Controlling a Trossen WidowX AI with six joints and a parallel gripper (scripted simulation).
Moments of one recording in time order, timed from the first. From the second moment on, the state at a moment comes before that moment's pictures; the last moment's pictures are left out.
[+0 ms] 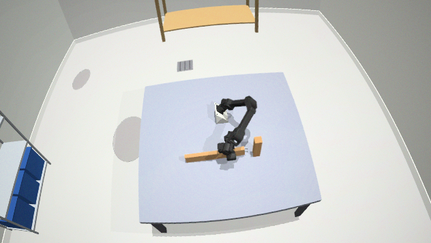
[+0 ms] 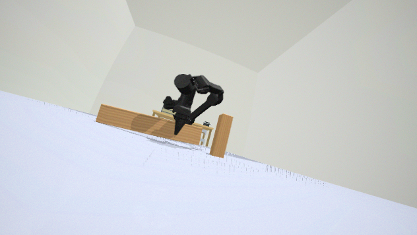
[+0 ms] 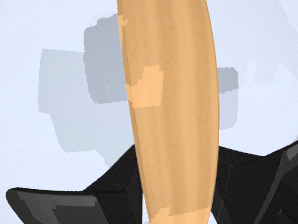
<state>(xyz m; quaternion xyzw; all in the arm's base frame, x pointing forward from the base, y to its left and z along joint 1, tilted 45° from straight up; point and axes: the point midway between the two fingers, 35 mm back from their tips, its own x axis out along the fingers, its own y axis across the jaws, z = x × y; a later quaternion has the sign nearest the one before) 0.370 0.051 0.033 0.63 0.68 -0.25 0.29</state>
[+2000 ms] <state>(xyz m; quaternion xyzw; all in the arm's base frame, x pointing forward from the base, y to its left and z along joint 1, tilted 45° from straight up) 0.371 0.053 0.037 0.63 0.68 -0.25 0.29</state>
